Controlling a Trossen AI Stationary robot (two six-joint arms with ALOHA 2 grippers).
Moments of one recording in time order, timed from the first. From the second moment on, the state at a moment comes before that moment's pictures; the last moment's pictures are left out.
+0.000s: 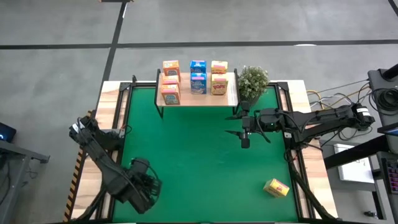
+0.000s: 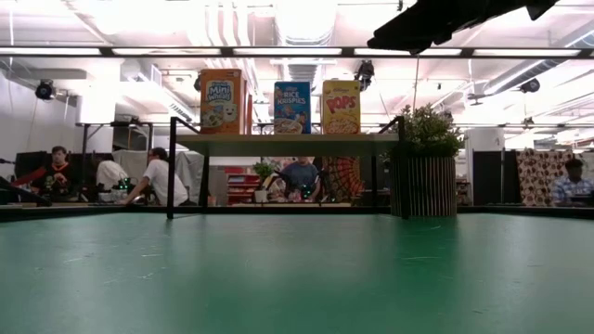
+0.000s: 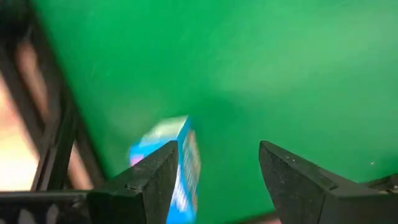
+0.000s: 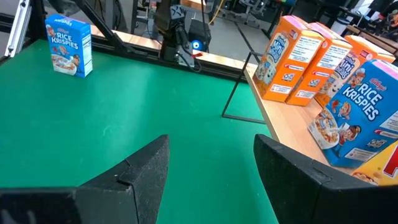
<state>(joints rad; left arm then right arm) -0.82 1.71 1.65 -1.57 -0.16 -2.07 0.03 1.03 0.70 0.05 0.12 -0.24</state>
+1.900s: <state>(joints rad) -1.01 1.72 1.41 -1.38 -0.09 -2.34 0.03 1.03 0.70 0.06 0.12 -0.24</state>
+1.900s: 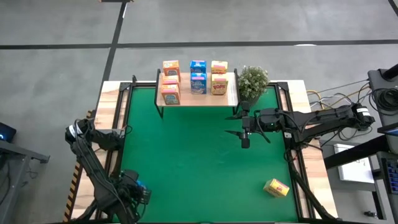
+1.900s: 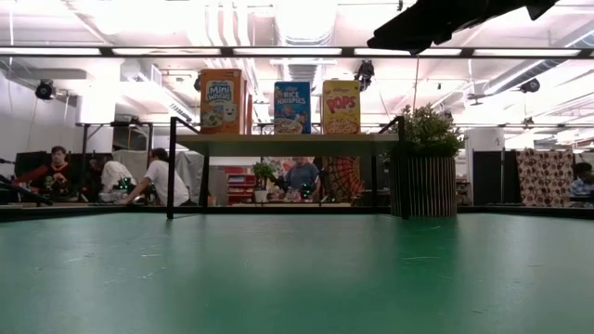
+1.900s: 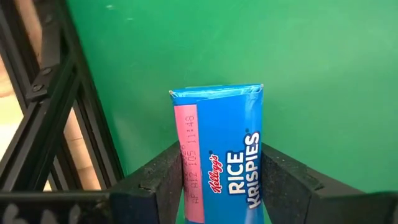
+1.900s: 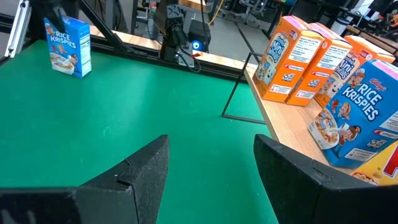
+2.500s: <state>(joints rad) -0.72 1.71 1.71 -1.40 -0.41 -1.27 0.03 1.03 0.70 0.05 0.12 -0.24</state>
